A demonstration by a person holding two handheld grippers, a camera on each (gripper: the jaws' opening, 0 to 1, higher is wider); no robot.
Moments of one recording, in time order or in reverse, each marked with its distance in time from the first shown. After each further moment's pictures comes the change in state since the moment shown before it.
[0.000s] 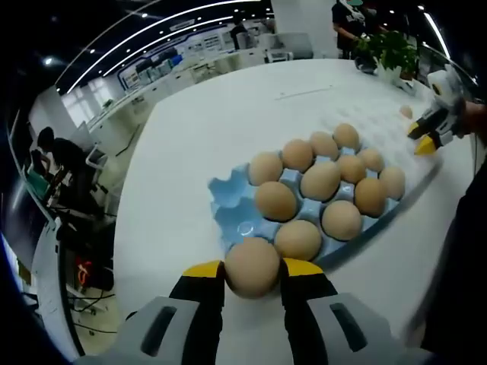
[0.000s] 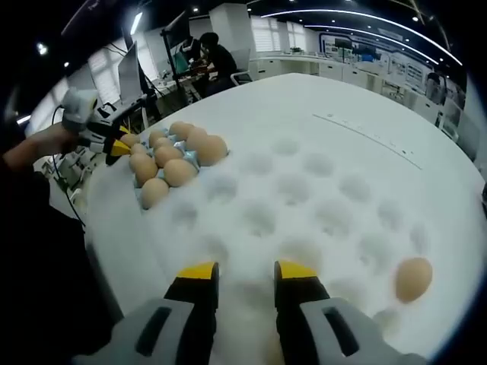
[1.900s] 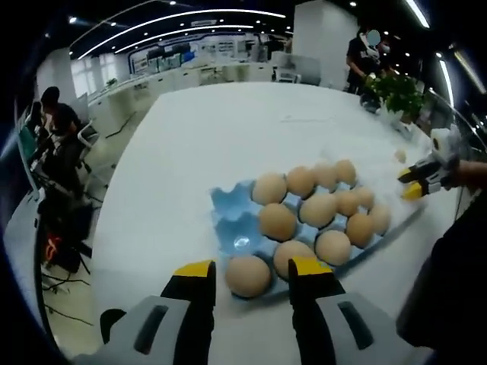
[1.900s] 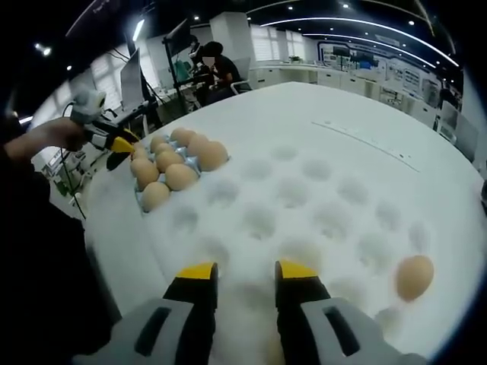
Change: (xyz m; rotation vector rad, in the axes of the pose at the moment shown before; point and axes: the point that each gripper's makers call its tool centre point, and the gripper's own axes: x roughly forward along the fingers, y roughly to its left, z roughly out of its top) left arm -0.011 0.002 0.021 -0.209 -0.100 -0.129; right arm 0.000 0.000 0.001 -0.002 -0.052 -0.004
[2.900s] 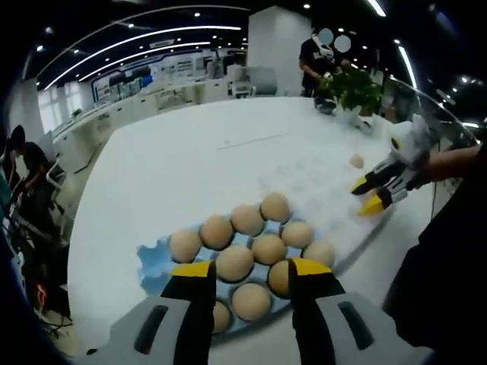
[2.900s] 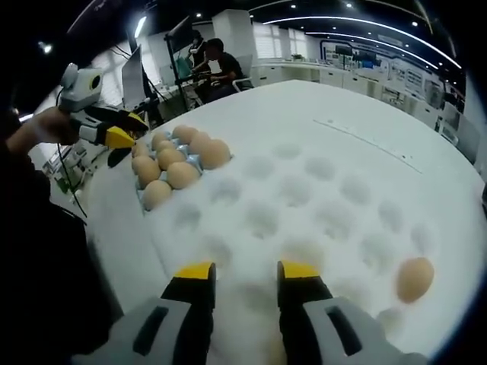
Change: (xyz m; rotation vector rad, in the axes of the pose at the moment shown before) left arm 0.017 -0.097 0.043 0.175 -0.064 -0.172; right arm -0.002 0.005 0.003 0.066 0.030 0.047
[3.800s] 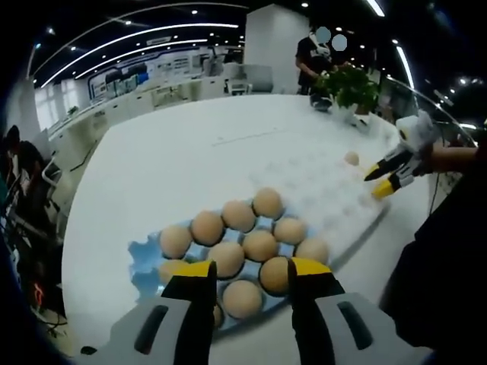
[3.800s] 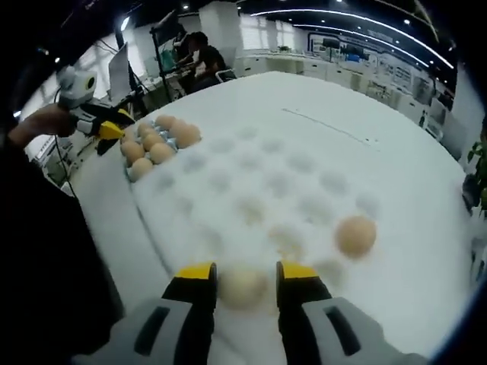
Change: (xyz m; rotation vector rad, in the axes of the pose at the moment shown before) left arm 0.000 -0.007 -0.006 -0.006 0.014 -0.021; right arm -0.053 -0.039 -0.035 -0.124 0.079 -0.141
